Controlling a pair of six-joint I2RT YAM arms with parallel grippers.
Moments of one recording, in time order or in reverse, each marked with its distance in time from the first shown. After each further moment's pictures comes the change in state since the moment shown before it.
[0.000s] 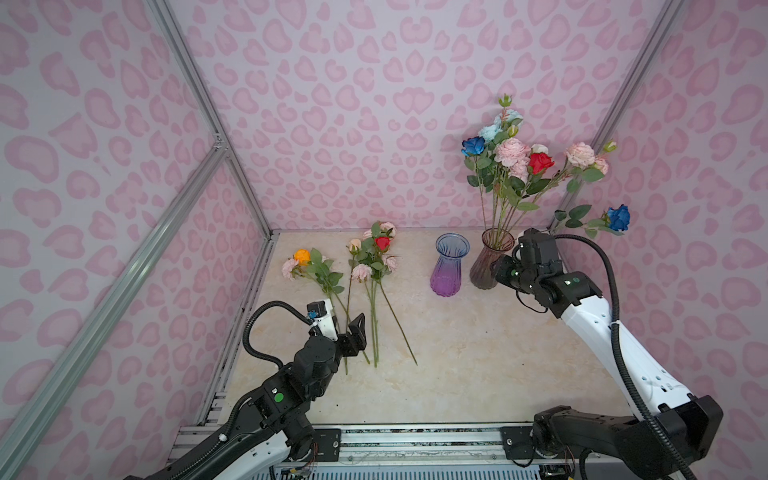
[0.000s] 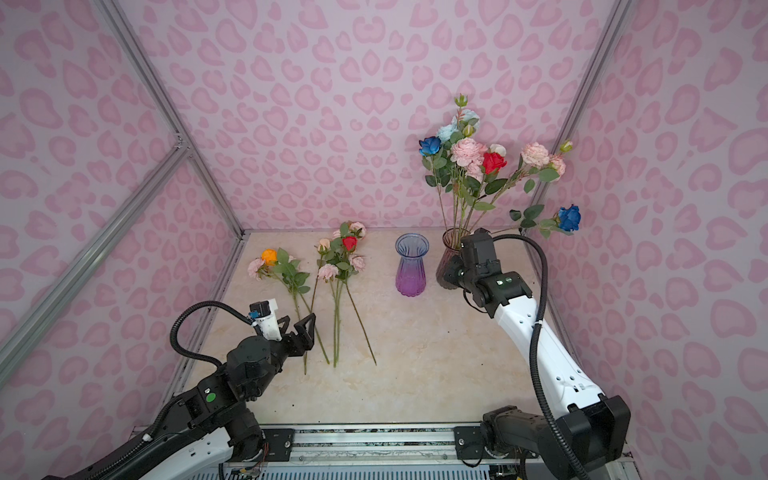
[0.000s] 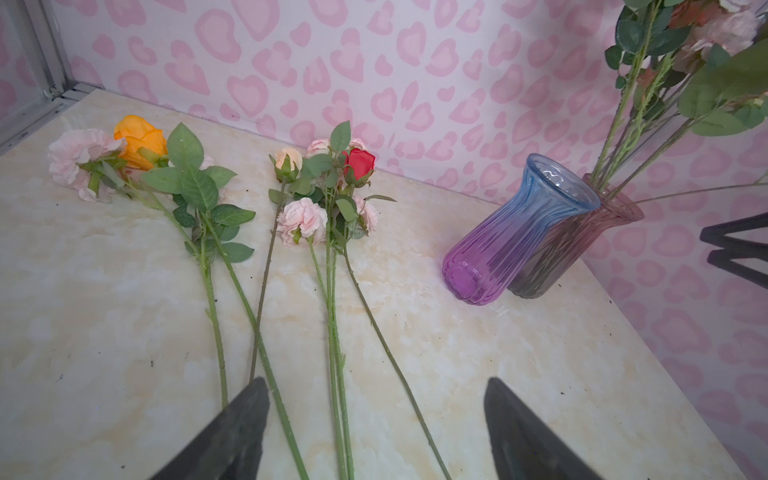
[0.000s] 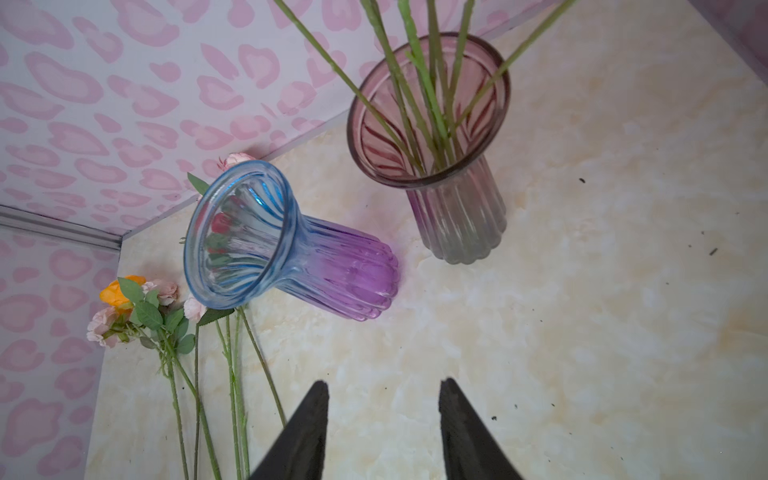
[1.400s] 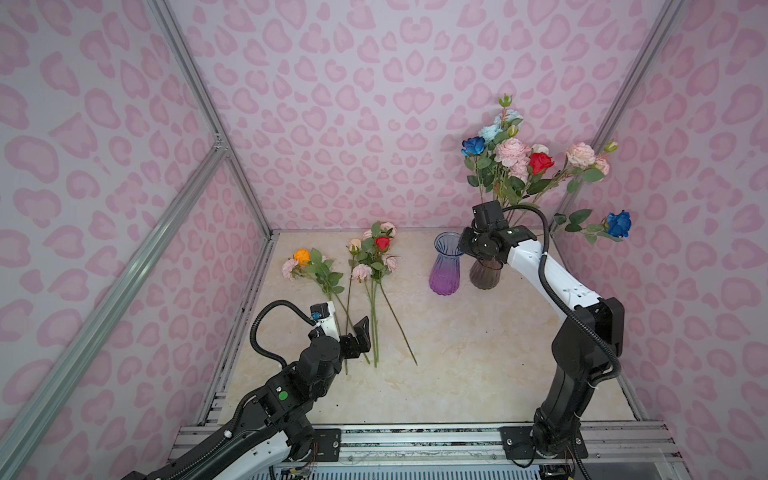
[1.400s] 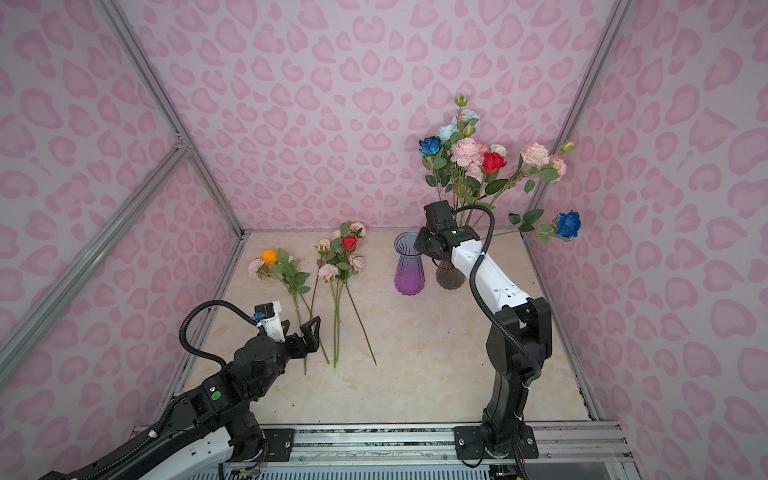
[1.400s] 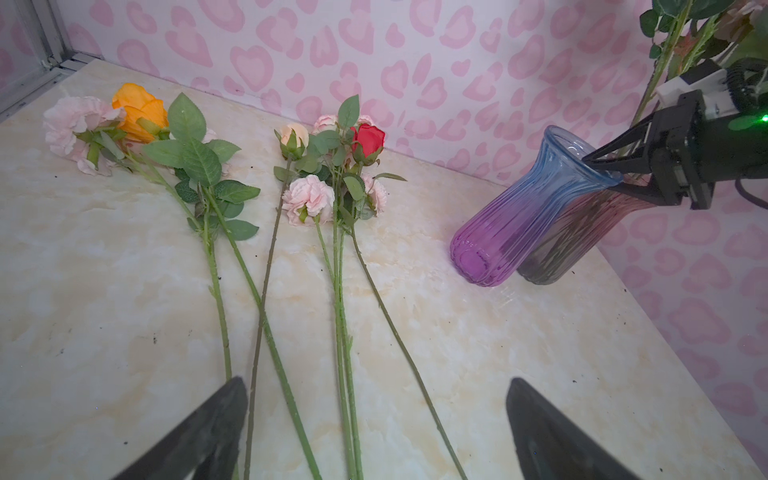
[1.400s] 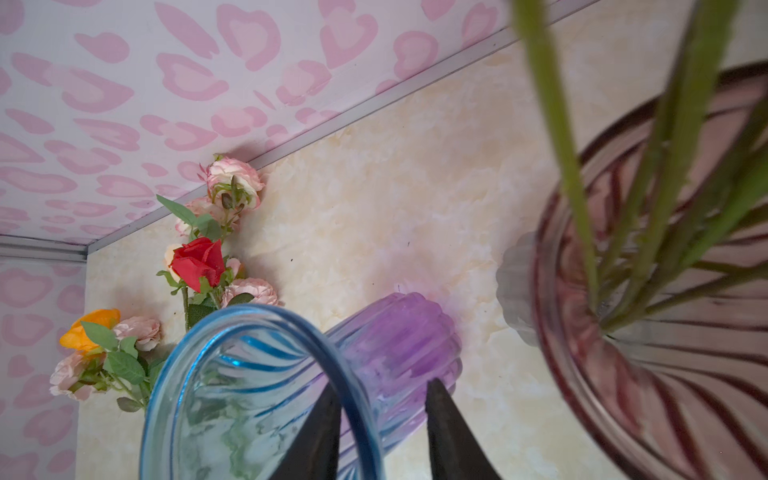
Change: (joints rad) left arm 0.001 0.010 -0.015 -0.014 0.013 -0.022; right arm 0.022 0.566 0.462 -0.019 -0.048 0.018
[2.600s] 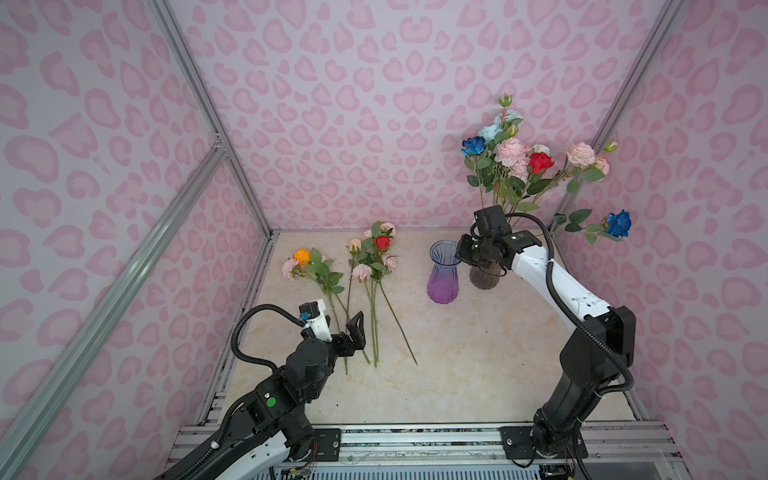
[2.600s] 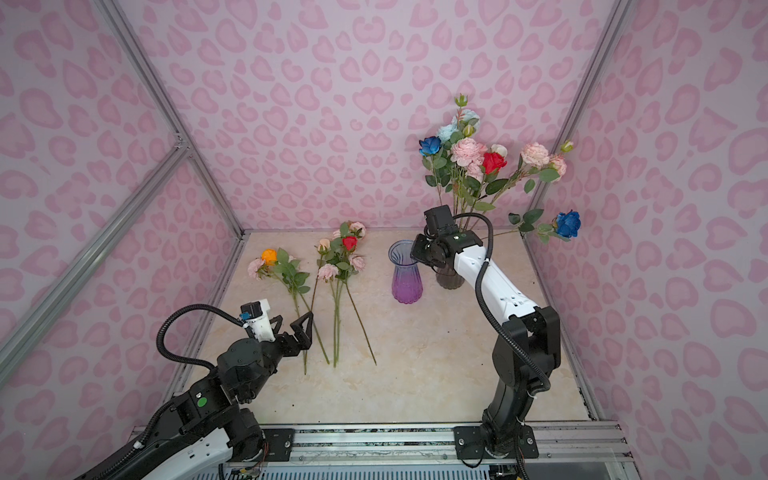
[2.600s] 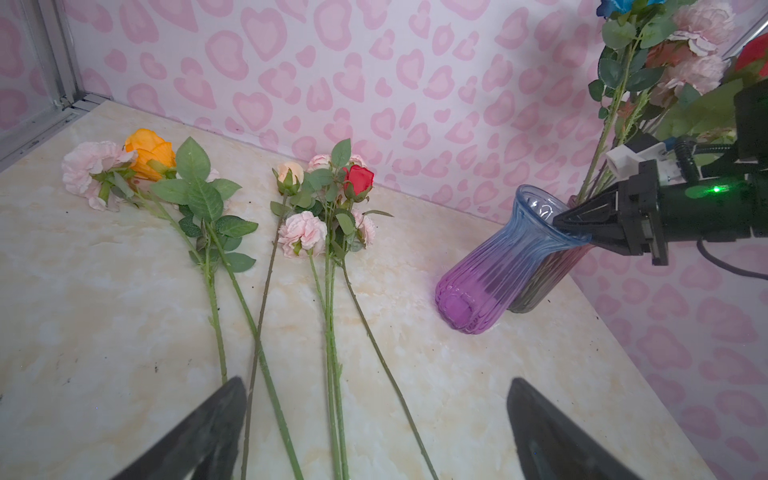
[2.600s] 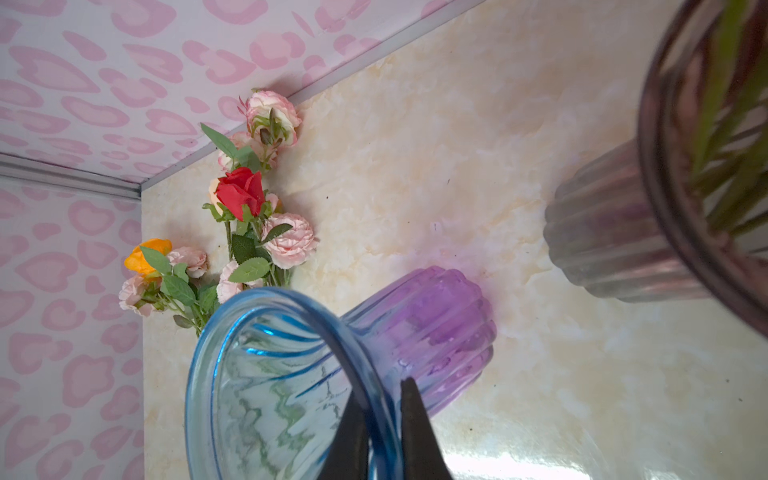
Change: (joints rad) left arm 0.003 -0.074 0.035 -0.016 -0.018 0.026; right arm 0.026 -0.110 -0.109 -0.029 -0.145 0.026
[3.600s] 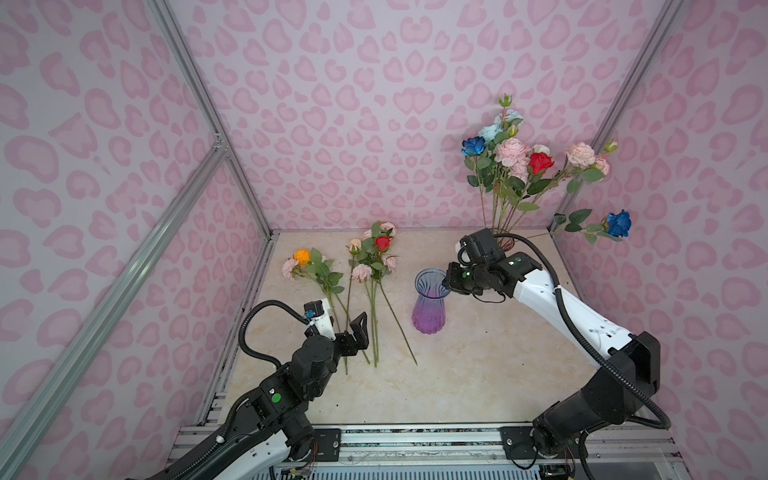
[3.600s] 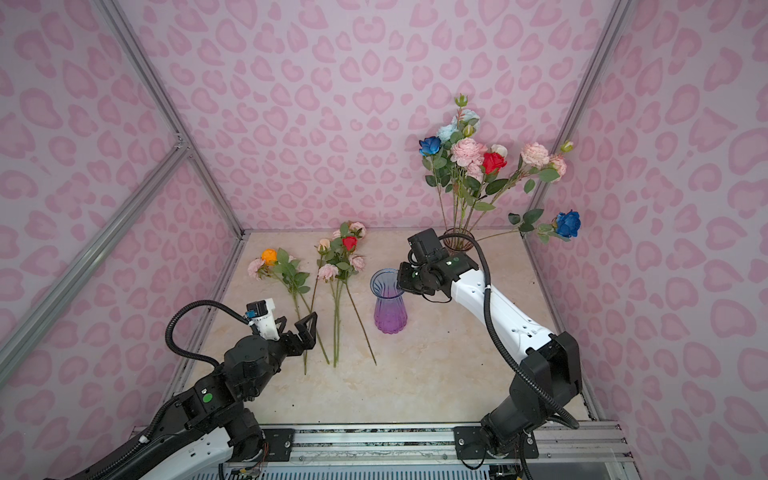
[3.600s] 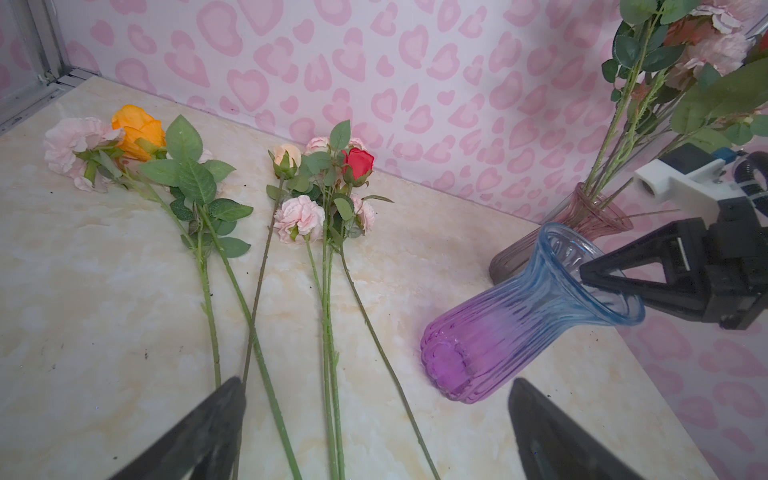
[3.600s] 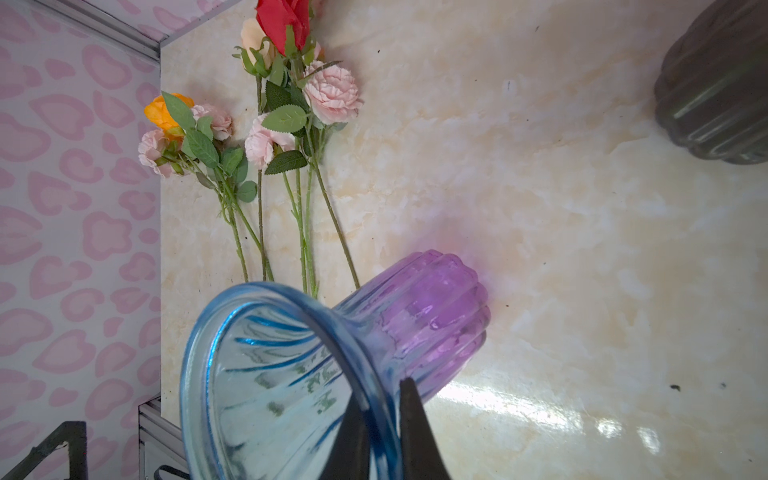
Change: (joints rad) left arm 0.002 0.046 0.002 0.000 0.023 -0.037; right arm 0.163 -0.177 -0.194 -0.051 -0.071 -0.010
